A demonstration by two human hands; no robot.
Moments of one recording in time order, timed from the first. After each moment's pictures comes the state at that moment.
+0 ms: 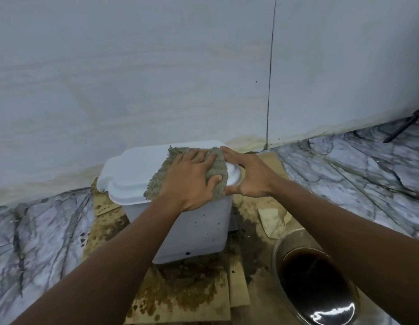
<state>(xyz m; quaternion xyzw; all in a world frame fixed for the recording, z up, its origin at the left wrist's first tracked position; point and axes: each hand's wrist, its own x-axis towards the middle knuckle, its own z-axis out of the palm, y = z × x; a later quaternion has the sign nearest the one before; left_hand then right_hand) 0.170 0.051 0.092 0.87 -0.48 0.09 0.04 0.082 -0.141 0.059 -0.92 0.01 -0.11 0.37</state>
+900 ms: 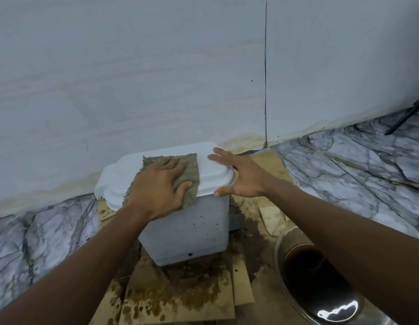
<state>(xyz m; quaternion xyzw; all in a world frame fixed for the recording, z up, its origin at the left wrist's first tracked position) 0.175 0.105 0.108 0.89 -0.44 0.12 0.06 0.081 -0.133 0.065 -0.94 0.02 -0.09 0.33</state>
